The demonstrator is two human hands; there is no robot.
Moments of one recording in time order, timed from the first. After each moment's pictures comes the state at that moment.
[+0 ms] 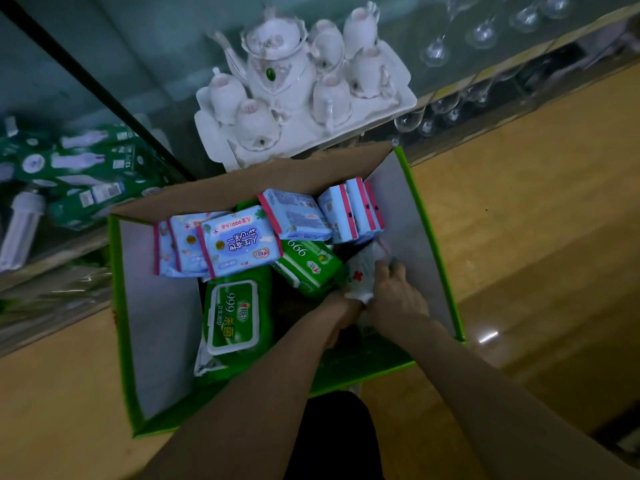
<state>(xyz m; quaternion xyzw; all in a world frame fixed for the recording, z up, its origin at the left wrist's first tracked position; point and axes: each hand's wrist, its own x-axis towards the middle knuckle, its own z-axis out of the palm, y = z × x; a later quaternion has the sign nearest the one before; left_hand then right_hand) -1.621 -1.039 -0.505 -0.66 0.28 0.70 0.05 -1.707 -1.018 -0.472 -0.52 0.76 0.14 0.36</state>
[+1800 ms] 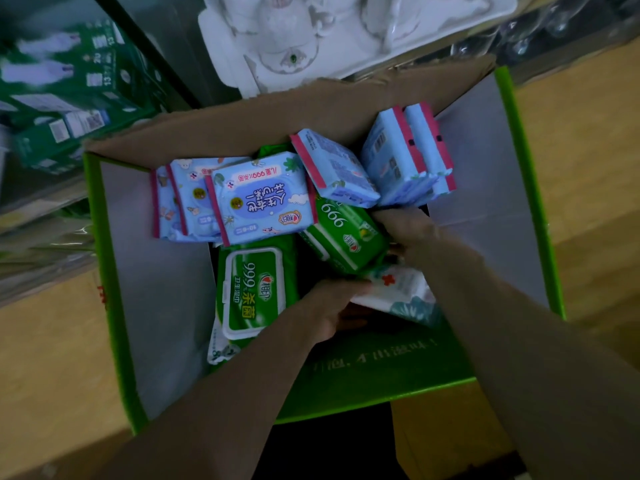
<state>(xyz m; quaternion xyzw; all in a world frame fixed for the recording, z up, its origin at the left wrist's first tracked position) -1.550 -1.035 -0.574 -0.63 0.06 0.78 -0.01 -1.680 -1.096 -0.561 -0.08 0.75 -0.23 0.62</state>
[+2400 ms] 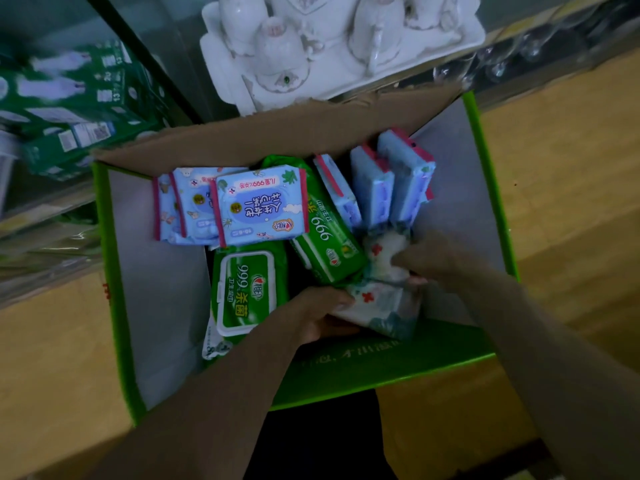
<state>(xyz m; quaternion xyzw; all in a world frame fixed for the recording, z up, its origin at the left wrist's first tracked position) -1.545 -1.032 -0.564 -0.63 0.05 0.78 0.03 -1.720 -1.064 -0.511 -0.29 0.80 -0.01 0.53</state>
